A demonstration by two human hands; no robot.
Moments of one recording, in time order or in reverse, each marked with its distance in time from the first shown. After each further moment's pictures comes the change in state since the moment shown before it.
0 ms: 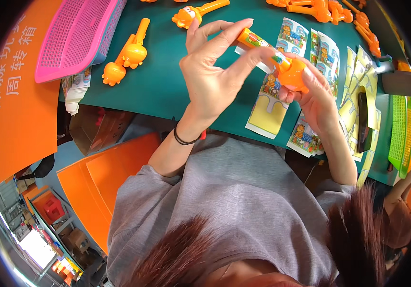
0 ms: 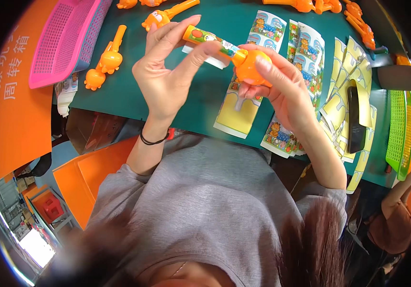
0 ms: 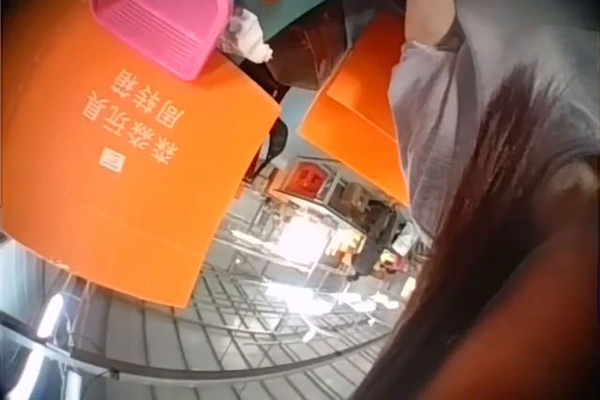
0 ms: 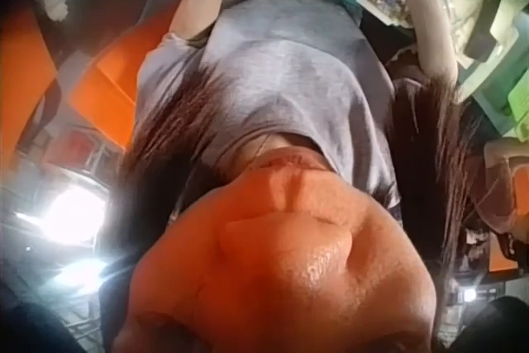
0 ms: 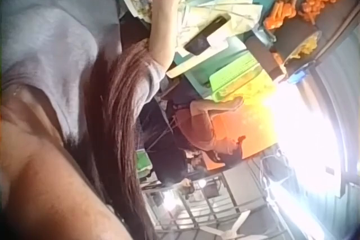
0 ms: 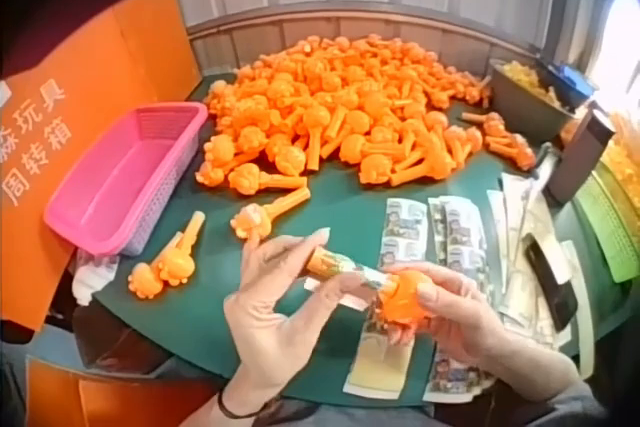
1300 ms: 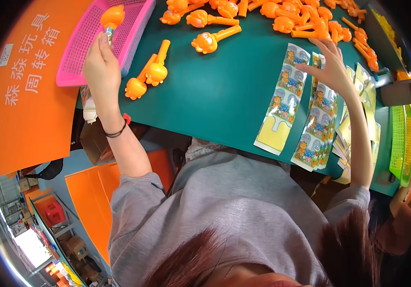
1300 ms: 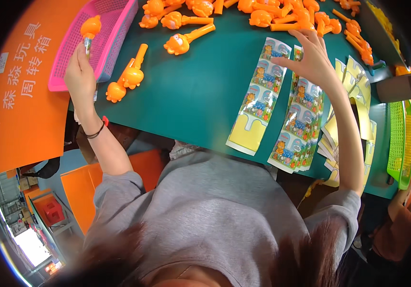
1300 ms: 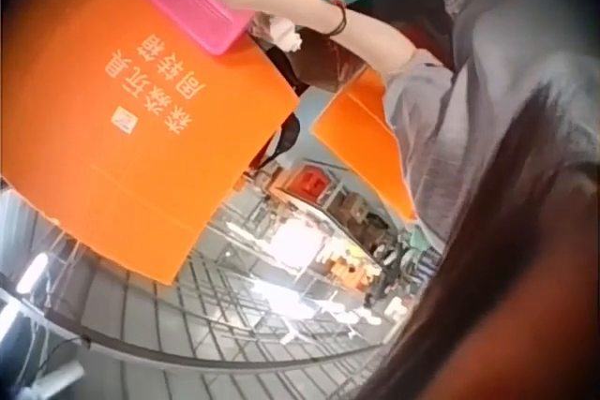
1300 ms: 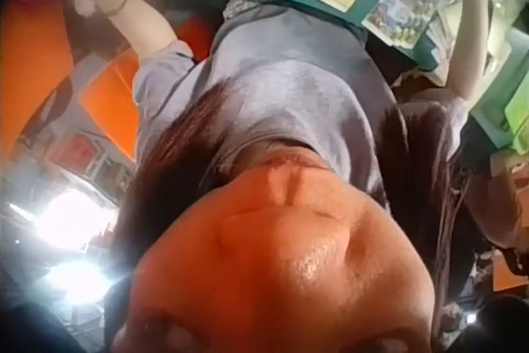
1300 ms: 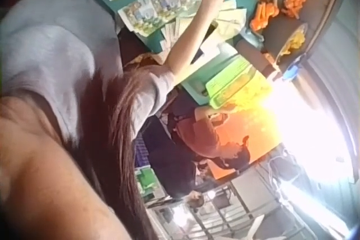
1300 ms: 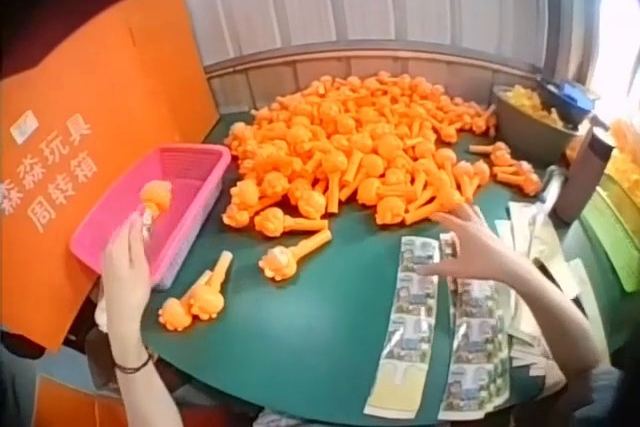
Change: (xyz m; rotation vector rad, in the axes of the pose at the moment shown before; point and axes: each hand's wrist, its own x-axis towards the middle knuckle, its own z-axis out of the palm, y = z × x) left_hand 0.076 -0.065 -0.179 0.748 0.132 -0.289; right_hand 0.073 -0.029 -0.101 -1.706 0.382 -0.519
